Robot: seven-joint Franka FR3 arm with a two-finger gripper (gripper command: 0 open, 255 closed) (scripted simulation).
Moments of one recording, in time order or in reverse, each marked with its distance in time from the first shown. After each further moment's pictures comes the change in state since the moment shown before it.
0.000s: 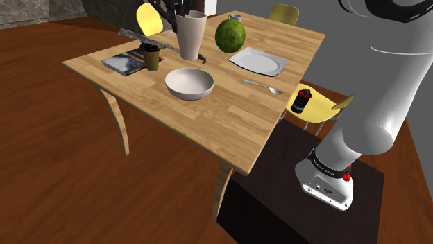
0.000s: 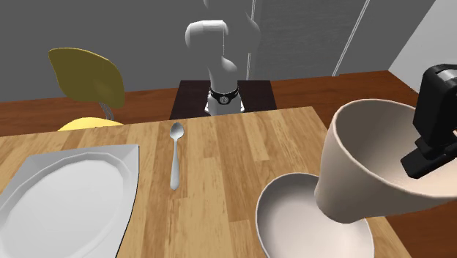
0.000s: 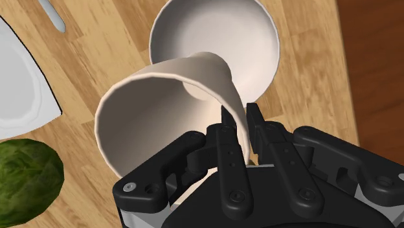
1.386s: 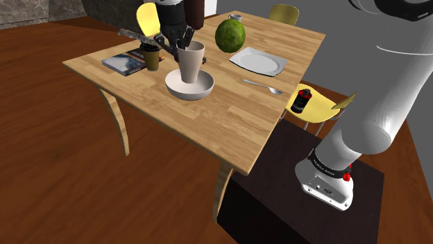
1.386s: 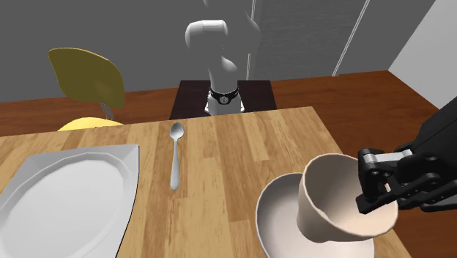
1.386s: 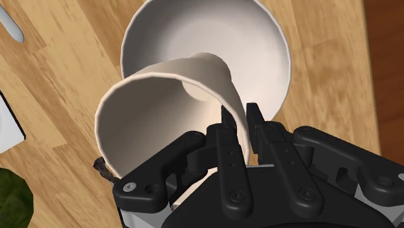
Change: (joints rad) arm -0.036 -0.049 -0.007 -0.308 0.020 0.262 0.024
